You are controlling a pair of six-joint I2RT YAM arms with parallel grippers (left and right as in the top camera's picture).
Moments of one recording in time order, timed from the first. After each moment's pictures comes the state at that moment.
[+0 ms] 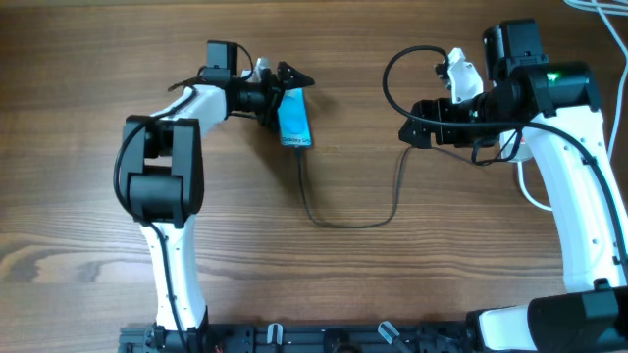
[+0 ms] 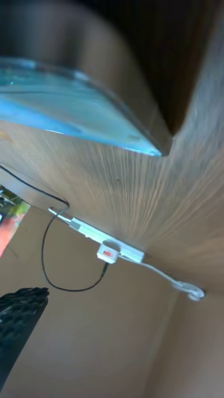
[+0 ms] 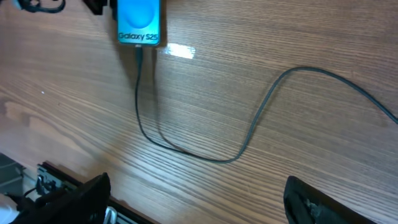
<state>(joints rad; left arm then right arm) -0.10 2.34 1.55 -0.27 1.02 -0.91 0.11 1.59 1.60 -1.32 -0.42 0.02</state>
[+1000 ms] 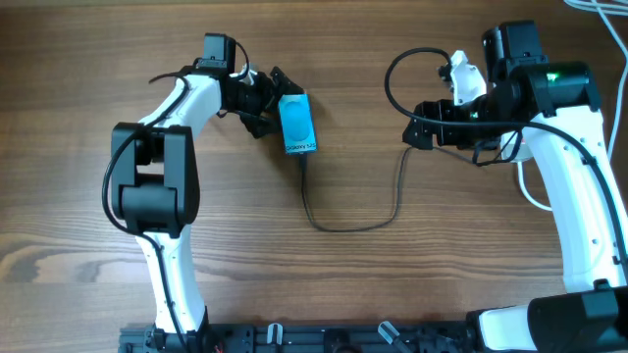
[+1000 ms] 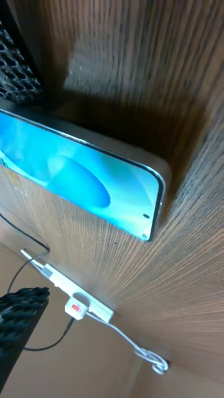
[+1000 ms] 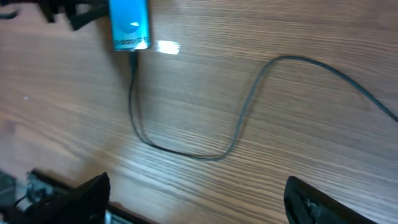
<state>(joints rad) -0.10 2.27 1.59 -0.58 0.73 -0.80 0.11 1.59 1.60 -1.34 -0.35 0.06</state>
